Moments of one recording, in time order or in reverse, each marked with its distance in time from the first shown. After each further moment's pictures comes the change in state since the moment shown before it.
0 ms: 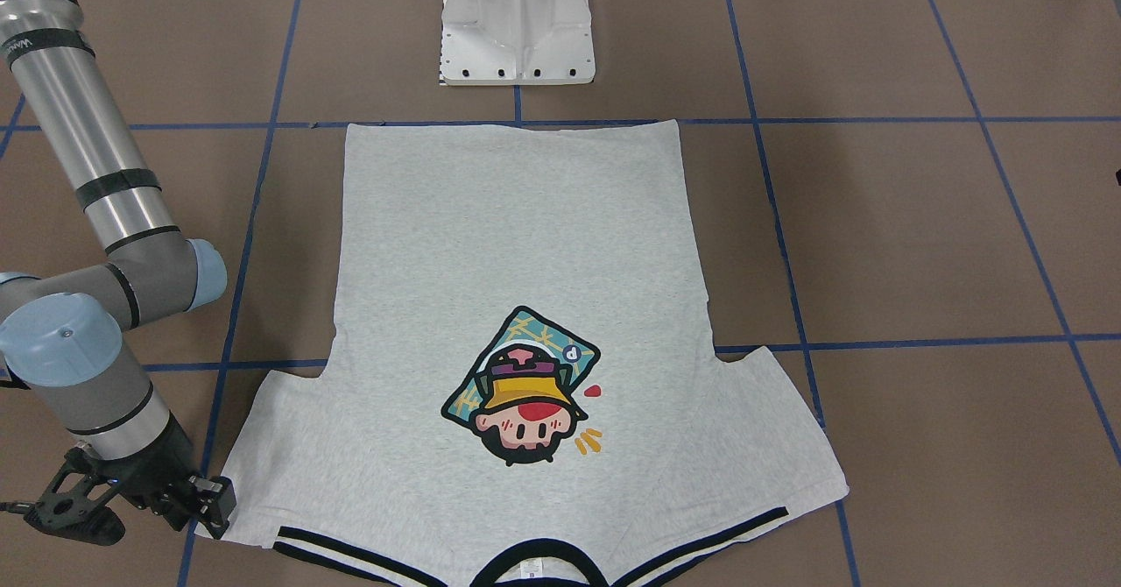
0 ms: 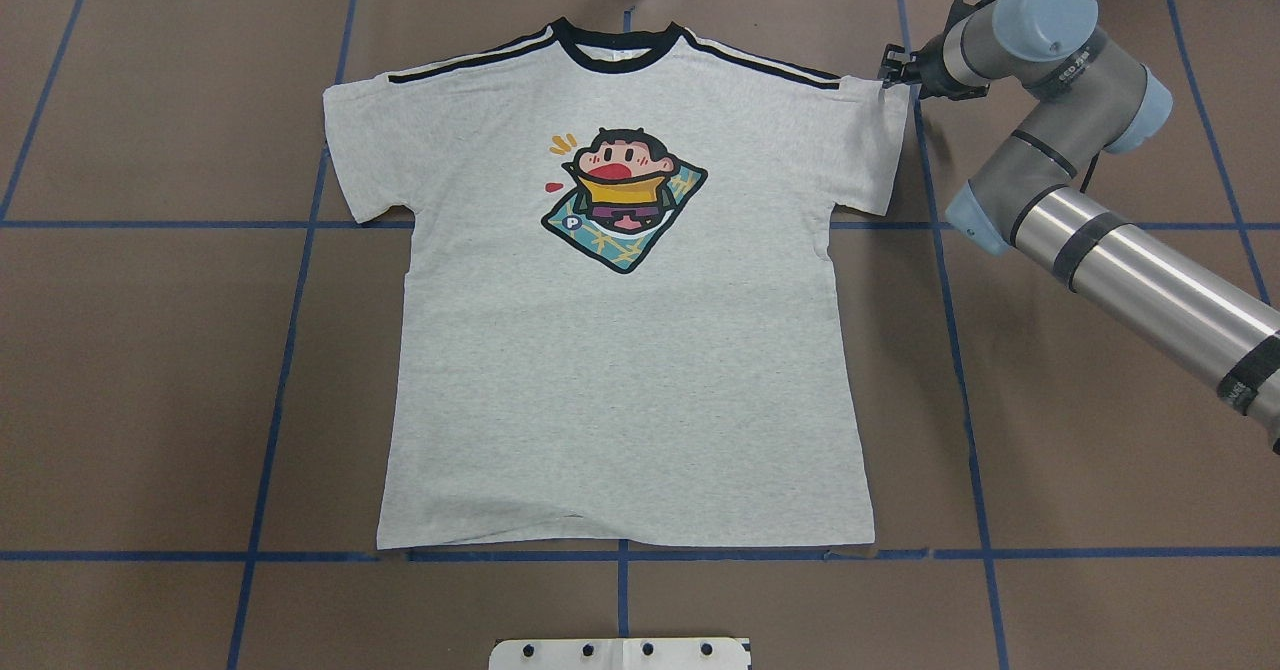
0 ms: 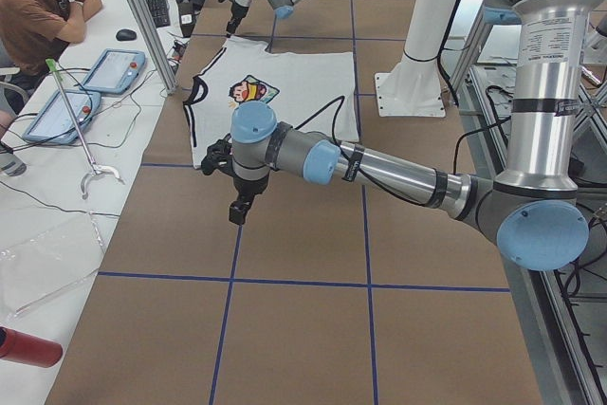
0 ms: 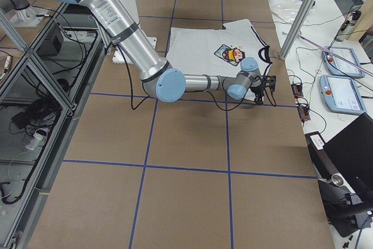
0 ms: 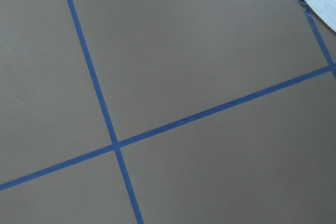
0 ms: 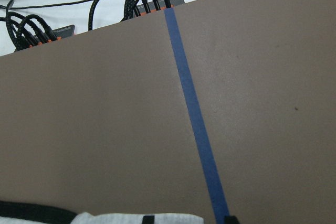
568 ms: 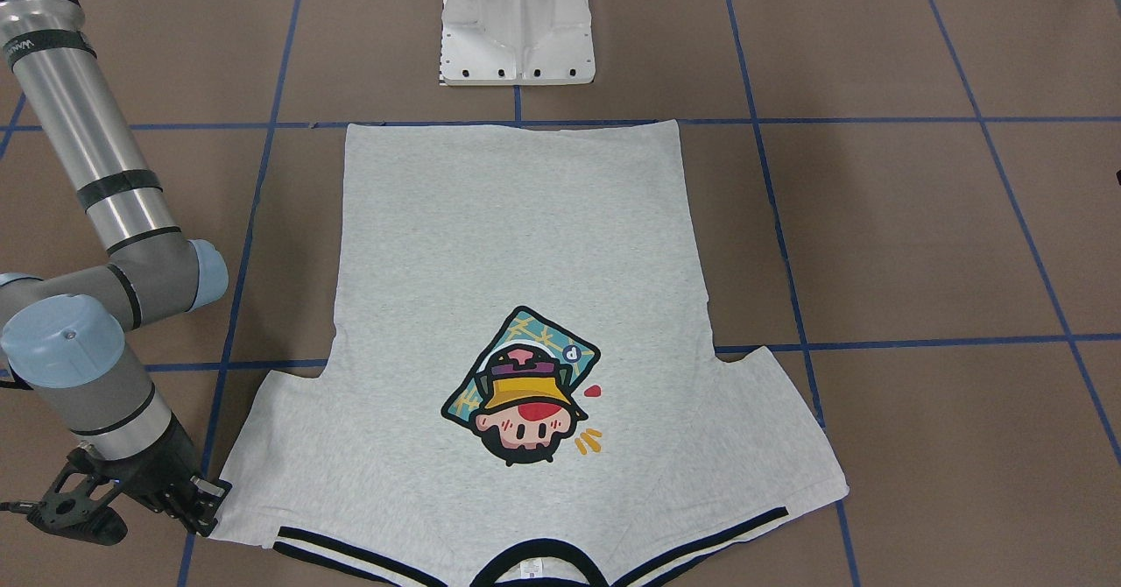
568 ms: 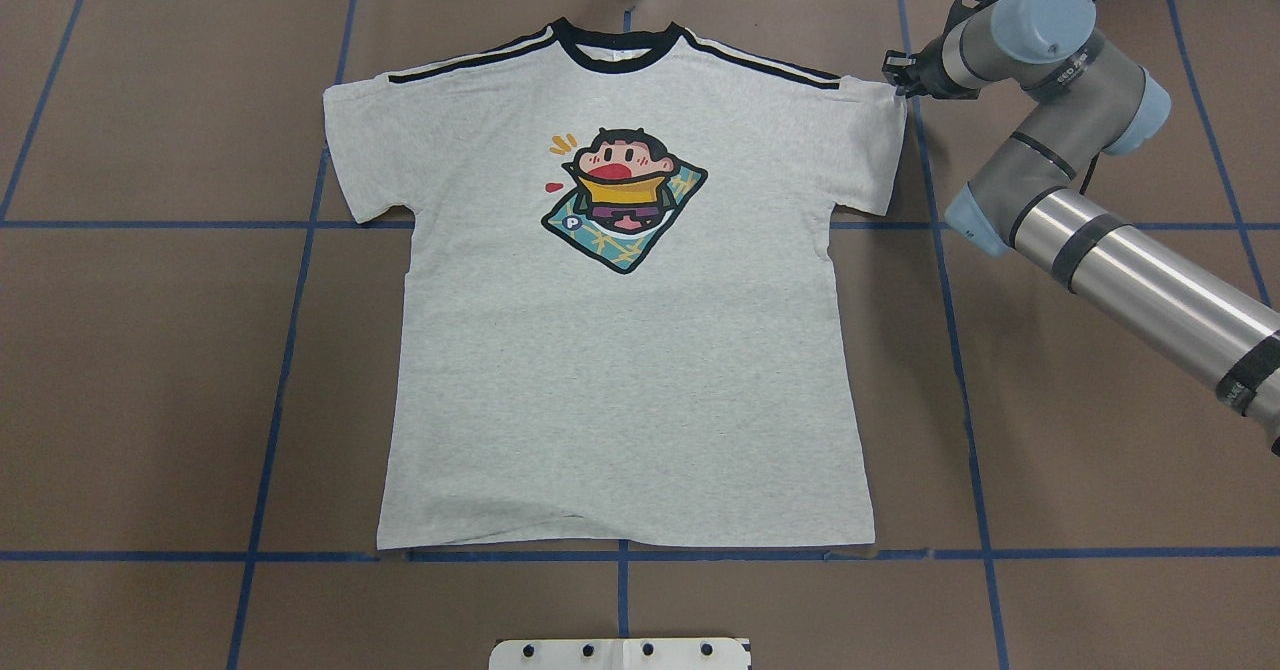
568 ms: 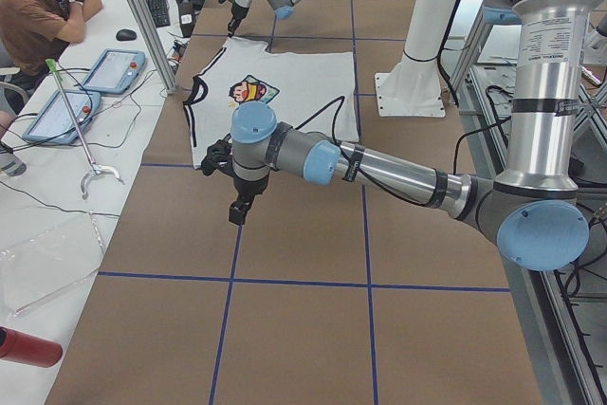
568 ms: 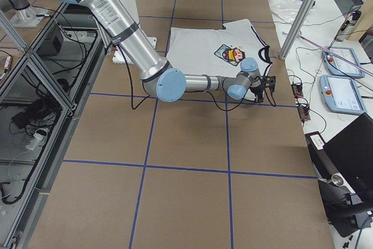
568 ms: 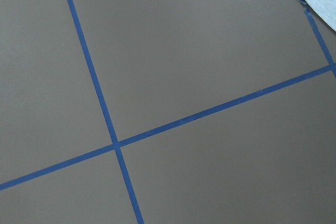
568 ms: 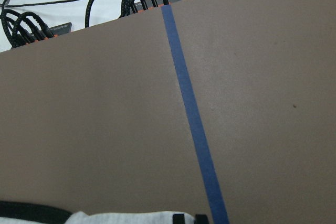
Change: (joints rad) left arm -0.001 0.001 0.000 -0.001 0.001 0.000; right arm -0.001 0.001 -0.005 0.000 0.000 0.000
